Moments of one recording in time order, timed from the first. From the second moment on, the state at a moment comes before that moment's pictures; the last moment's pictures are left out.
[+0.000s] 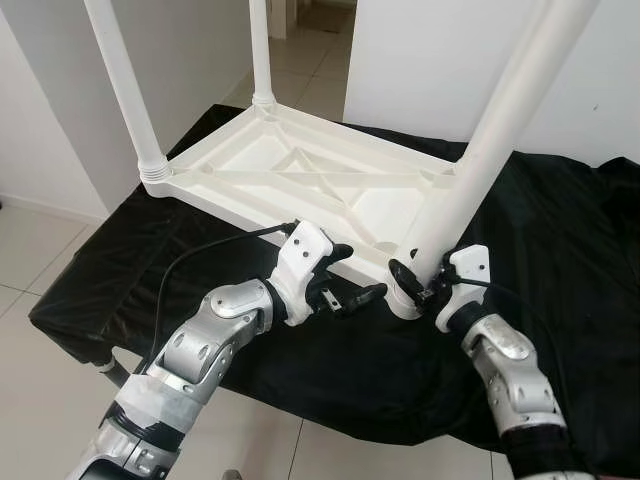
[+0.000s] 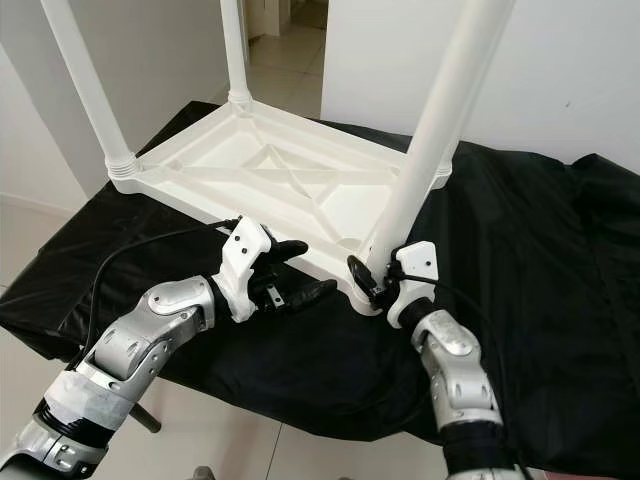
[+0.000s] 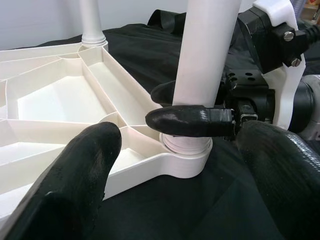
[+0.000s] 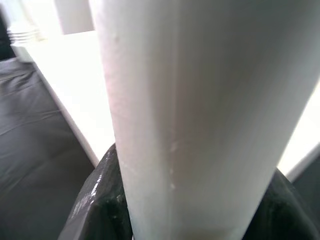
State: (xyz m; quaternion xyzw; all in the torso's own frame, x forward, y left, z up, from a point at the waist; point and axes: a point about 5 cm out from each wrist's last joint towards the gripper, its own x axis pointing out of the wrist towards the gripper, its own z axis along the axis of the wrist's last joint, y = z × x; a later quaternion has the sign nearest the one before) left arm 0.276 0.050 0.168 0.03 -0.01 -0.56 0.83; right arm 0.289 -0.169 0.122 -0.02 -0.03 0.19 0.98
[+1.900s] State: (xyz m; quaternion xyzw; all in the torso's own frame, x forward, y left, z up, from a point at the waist) left arm 0.263 0.054 0.164 0.04 0.01 -0.57 0.82; right arm 0.286 -0.210 0.131 -0.02 0.00 0.30 0.96
